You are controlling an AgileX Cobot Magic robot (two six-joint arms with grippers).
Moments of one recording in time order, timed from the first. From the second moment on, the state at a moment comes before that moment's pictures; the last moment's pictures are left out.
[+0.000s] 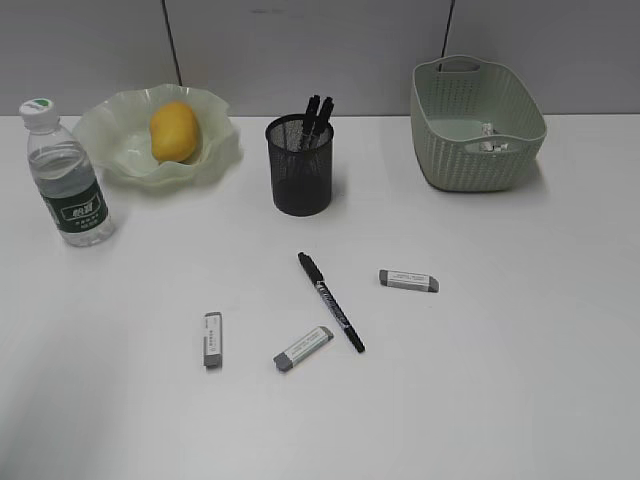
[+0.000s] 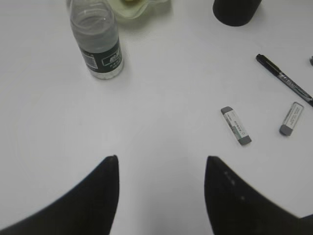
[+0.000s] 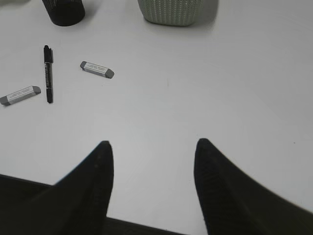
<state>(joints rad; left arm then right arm) -0.15 0.83 -0.76 -0.16 0.84 0.15 0.28 0.19 -0.55 -0.02 0.97 0.05</state>
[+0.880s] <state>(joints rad) -0.15 0.16 -0.56 -0.15 1.02 0.08 0.28 0.19 -0.55 -0.02 0.97 0.05</state>
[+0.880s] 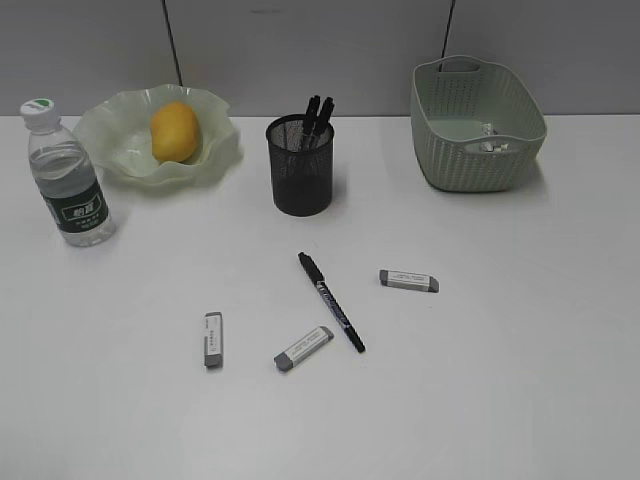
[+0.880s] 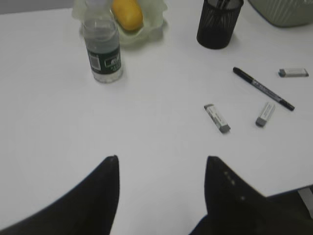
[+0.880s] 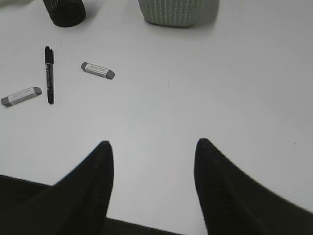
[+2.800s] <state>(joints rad) -0.14 -0.01 -0.53 -0.08 1.06 0.02 0.70 2.06 -1.59 -0.04 0.95 0.13</state>
